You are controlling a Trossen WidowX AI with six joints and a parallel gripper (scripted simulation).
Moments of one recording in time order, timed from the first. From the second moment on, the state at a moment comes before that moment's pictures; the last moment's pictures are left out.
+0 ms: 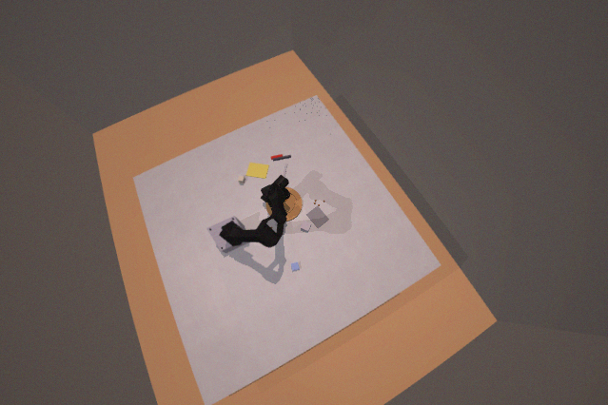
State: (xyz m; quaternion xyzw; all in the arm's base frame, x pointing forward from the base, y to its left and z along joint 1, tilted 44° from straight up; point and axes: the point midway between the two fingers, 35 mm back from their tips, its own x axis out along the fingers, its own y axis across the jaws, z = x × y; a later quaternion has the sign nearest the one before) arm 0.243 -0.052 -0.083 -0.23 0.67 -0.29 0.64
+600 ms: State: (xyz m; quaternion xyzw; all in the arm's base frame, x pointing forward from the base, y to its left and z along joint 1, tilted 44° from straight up) arm 0.239 -0.060 -0.090 -0.24 0.67 -0.29 0.64
